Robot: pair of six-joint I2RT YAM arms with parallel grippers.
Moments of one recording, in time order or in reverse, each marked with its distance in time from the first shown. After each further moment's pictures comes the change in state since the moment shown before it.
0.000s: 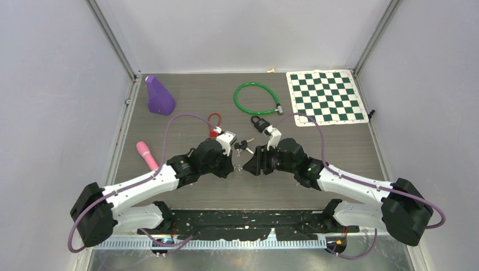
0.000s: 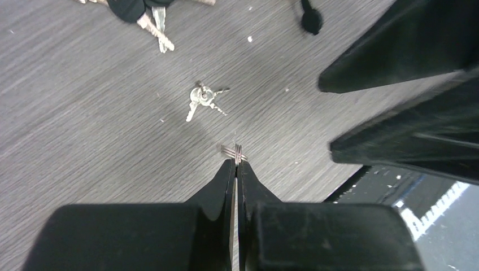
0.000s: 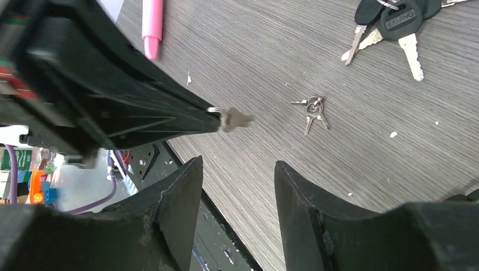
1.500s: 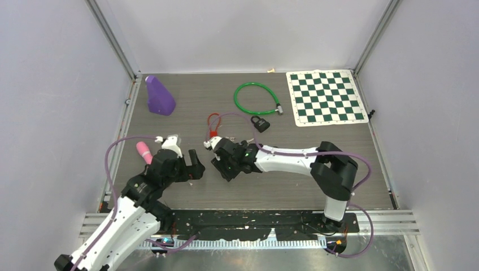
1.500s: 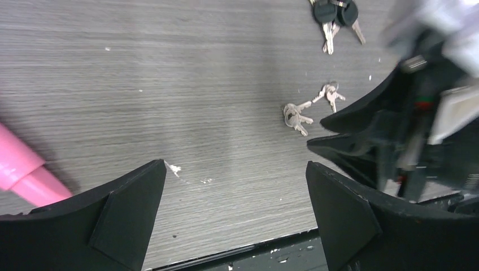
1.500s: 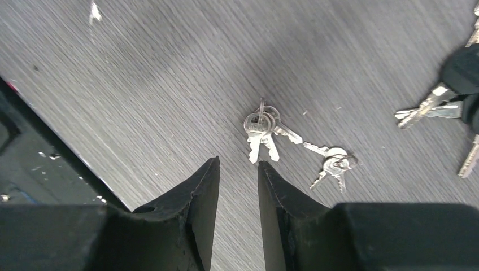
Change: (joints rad) left arm 0.339 -0.510 -0.127 -0.408 -0.106 -0.189; right arm 0.255 0.652 0.667 -0.501 0.233 -0.381
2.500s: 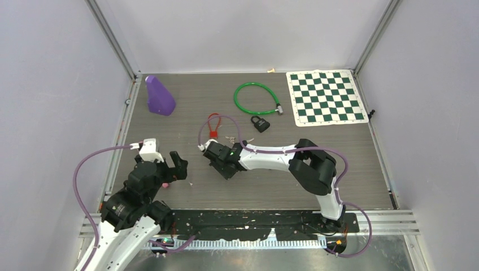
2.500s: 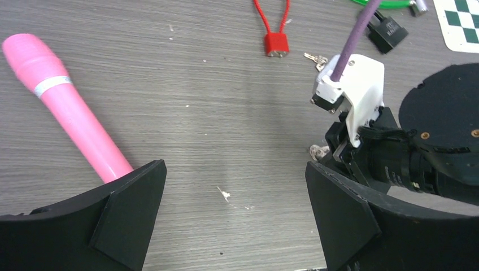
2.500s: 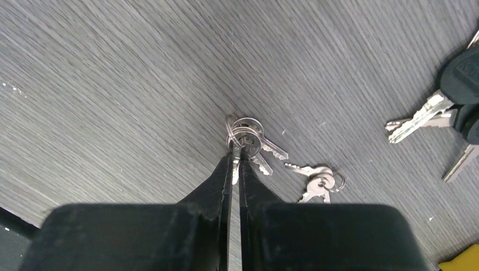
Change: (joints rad) left arm 0.003 -0.298 0.088 -0.150 -0.268 0.109; right arm 0.034 0.233 0.212 -0.191 0.152 -0.020
